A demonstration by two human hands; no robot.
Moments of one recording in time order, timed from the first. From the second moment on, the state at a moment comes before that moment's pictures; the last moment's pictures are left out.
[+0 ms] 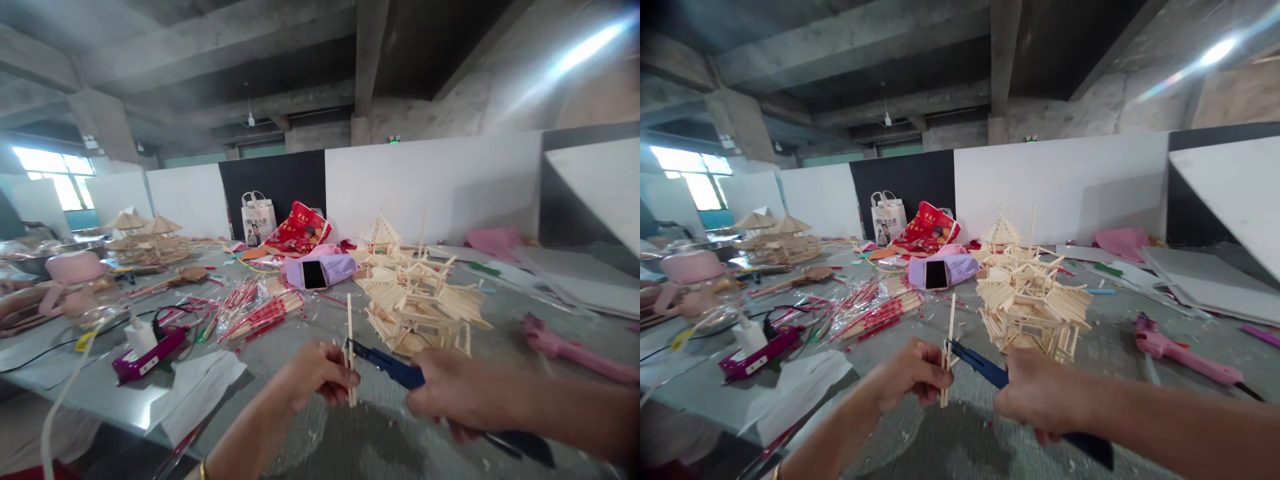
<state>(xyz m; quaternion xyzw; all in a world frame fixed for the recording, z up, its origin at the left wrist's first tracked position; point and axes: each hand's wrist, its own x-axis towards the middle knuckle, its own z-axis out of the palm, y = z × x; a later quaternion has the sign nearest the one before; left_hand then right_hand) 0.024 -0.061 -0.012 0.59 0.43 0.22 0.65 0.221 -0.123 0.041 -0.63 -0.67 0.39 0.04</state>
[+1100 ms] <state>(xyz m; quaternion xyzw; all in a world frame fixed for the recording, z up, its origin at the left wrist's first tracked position) 0.043 -0.097 -0.007 0.39 0.29 0.51 0.71 0.194 -0.123 0.011 -0.36 -0.50 0.63 0.47</state>
